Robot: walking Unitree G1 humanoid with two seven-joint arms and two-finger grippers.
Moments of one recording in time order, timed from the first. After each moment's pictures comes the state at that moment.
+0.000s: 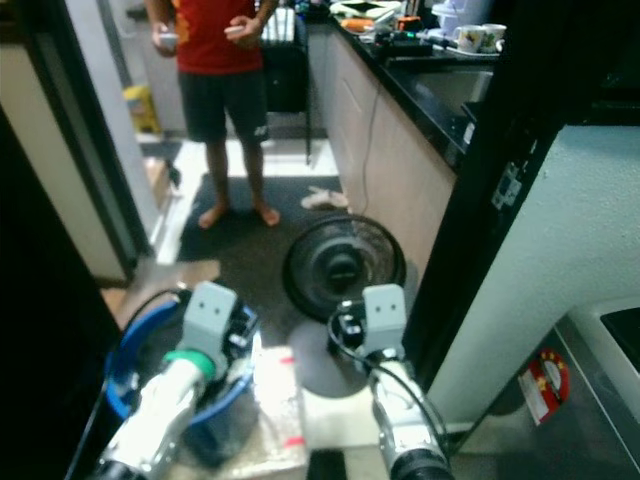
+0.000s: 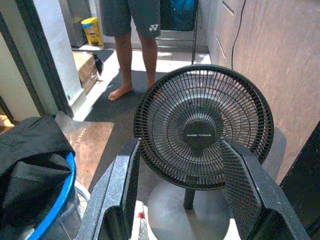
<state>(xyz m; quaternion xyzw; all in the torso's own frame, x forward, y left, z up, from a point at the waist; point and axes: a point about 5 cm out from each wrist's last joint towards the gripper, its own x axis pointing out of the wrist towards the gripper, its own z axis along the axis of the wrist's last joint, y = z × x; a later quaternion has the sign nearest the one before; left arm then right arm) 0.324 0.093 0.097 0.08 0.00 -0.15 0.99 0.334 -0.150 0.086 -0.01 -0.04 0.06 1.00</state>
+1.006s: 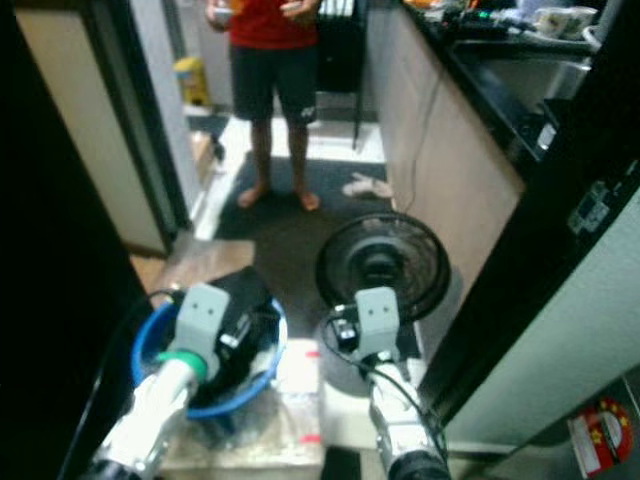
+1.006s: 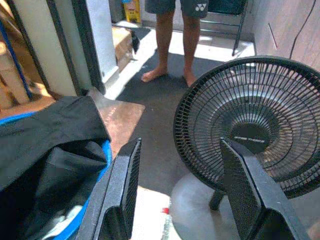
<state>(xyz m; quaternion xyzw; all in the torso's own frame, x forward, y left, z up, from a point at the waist) 0.325 0.092 0.095 0.09 0.00 -0.15 0.99 0.331 -0.154 0.078 -0.03 -0.02 0.06 1.00</state>
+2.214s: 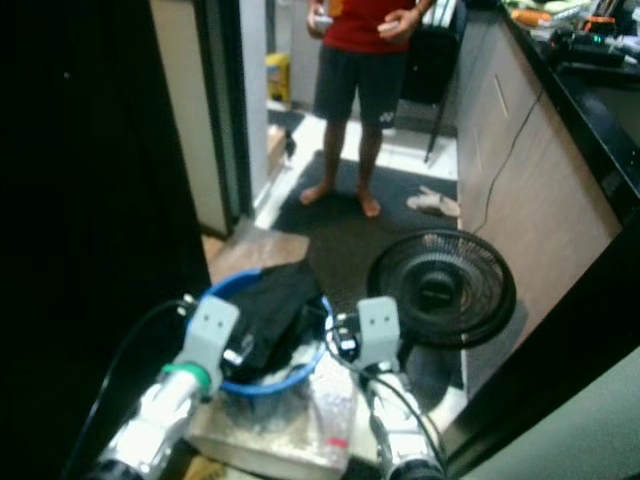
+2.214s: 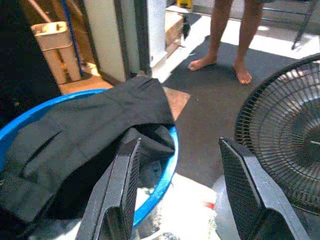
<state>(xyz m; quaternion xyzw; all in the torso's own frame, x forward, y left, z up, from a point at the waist) 0.327 0.106 0.070 0.14 0.07 -0.15 0.98 0.325 -0.144 0.068 -0.01 0.00 0.08 1.00</state>
